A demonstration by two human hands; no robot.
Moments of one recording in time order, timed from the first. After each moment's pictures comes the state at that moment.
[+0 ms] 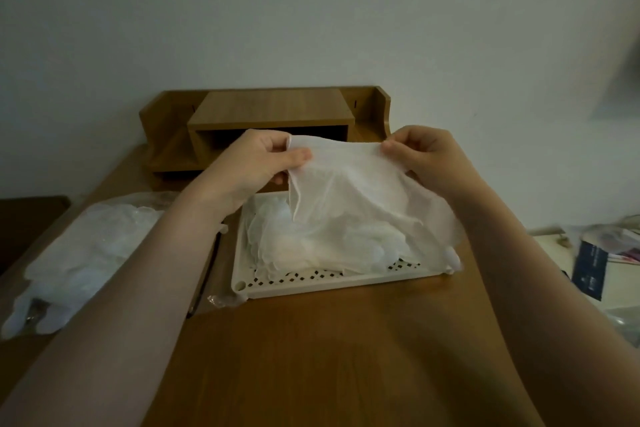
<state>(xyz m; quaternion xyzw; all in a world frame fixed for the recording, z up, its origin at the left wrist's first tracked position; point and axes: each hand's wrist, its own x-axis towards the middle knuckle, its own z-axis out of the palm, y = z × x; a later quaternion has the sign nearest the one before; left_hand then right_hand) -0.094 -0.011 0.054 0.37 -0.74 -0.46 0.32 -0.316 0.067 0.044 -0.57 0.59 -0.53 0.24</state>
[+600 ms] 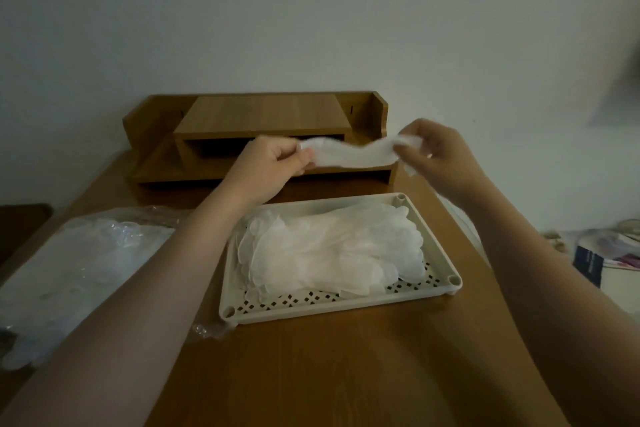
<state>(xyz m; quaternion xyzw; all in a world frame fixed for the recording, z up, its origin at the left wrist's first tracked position) -0.119 -0.047 0.039 0.36 -0.80 -0.34 0.34 -0.354 0.033 0.039 -0.63 0.63 -0.46 0.07</state>
